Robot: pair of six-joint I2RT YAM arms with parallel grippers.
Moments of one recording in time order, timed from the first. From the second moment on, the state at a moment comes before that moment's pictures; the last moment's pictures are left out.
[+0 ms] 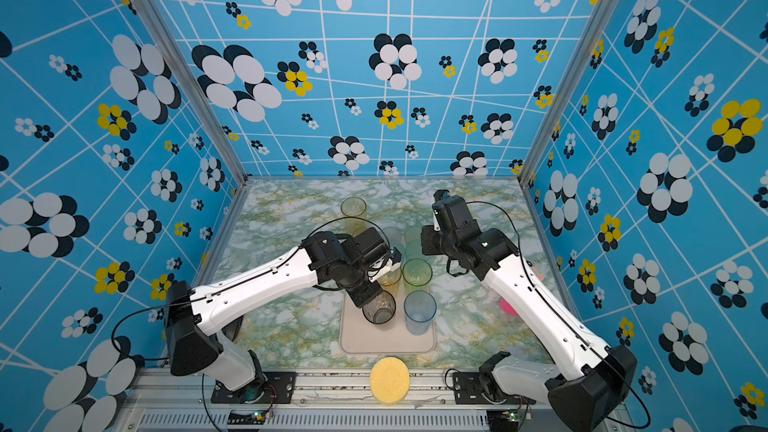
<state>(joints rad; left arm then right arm) -1.00 1.63 1.51 -1.15 0.07 -0.04 0.55 1.22 1.26 -0.83 0.12 0.37</state>
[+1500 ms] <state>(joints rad) -0.98 1.79 1.61 -1.16 0.08 0.02 0.55 1.29 1.26 -0.83 0.11 0.37</state>
